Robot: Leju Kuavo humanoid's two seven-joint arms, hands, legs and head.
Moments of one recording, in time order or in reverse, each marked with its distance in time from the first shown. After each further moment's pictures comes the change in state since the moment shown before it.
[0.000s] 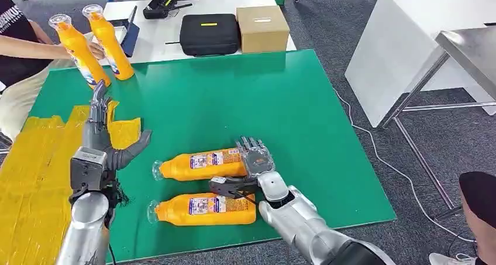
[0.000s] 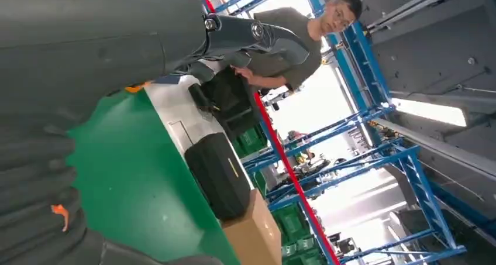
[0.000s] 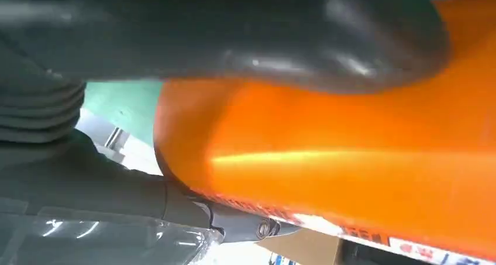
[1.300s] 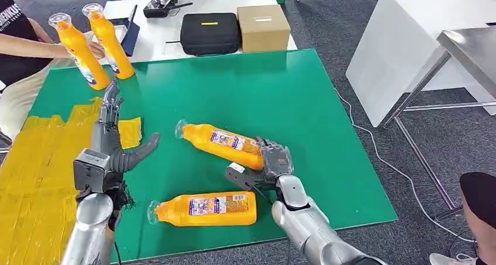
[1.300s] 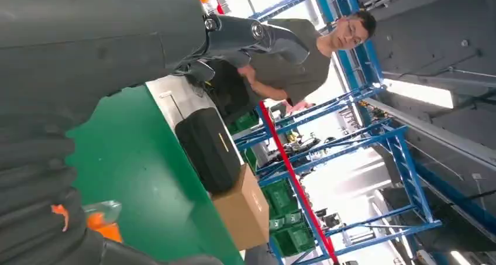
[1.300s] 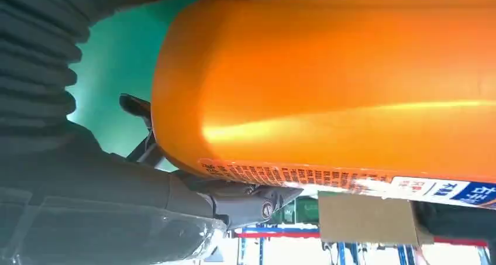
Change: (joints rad) left arm 0.008 -0.011 -0.042 -0.018 0.040 -0.048 0.008; right arm 0.099 -0.023 -0.245 -0.108 -0.103 -0.276 -0.125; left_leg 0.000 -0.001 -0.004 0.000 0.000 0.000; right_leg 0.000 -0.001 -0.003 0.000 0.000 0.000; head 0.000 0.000
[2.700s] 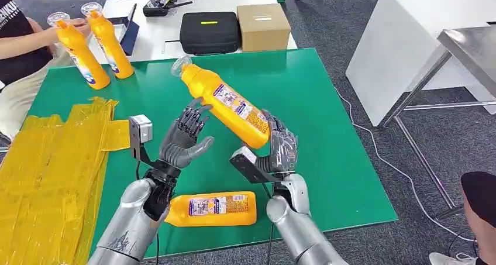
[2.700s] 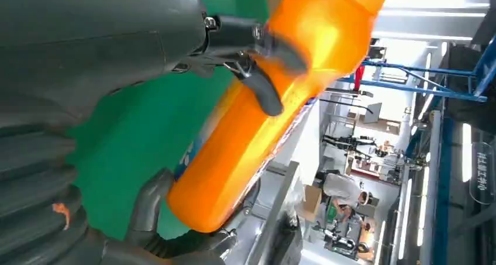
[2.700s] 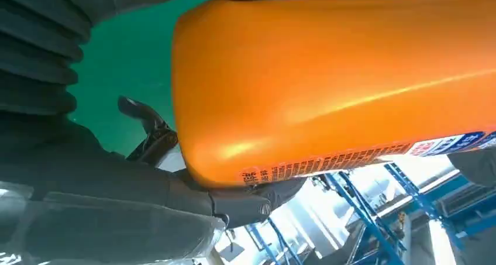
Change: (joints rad) left arm -0.155 -0.098 -0.177 0.372 0.554 -0.359 0.274; right arm 0.129 0.069 -0.055 -0.337 -0.370 -0.203 -0.329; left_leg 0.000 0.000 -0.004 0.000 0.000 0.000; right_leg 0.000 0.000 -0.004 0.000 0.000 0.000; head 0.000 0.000
